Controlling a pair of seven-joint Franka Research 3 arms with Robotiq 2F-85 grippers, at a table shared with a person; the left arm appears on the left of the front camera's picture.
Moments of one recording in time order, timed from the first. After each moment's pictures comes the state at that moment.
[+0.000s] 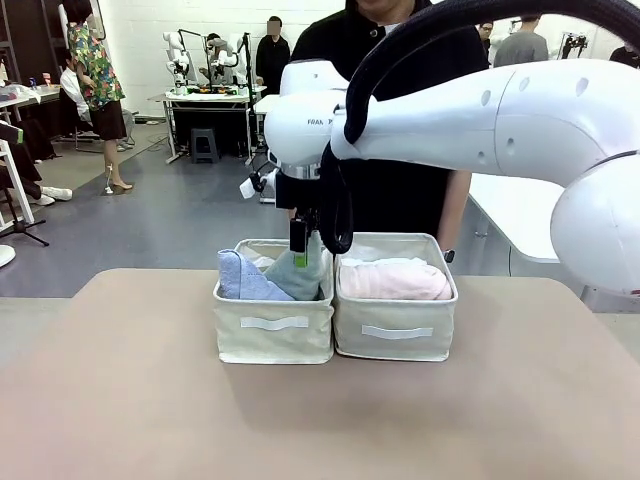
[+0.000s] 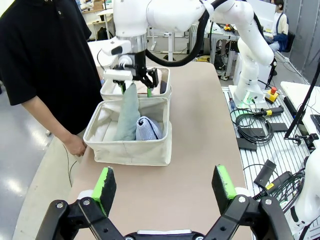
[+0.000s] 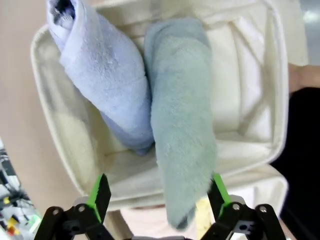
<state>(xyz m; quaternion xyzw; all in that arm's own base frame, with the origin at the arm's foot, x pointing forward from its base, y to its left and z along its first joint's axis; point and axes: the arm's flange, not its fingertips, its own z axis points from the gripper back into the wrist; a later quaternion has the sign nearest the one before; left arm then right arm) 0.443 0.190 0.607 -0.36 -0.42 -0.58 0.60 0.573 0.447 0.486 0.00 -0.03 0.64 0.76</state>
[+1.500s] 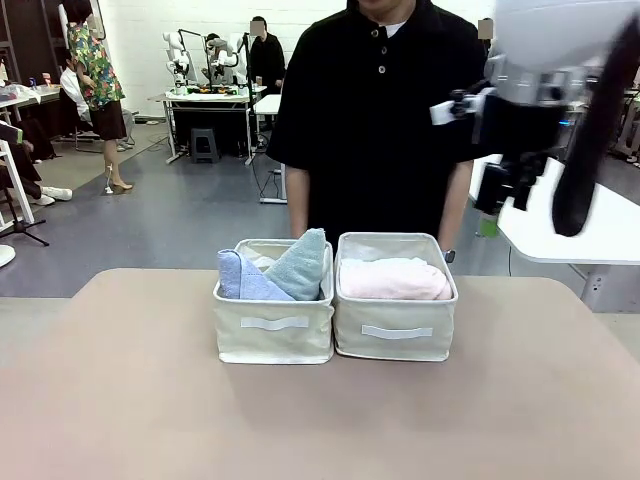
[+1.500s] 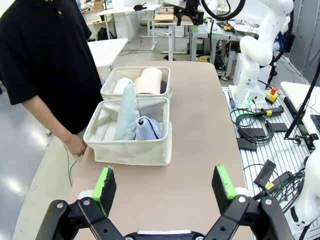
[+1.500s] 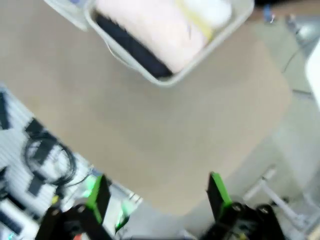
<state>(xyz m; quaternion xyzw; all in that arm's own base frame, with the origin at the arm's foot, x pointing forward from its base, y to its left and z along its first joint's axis) 0.443 0.190 0.607 -0.36 -0.42 -0.58 0.60 0.380 0.150 0.616 -0.05 -0.07 0.36 0.93</state>
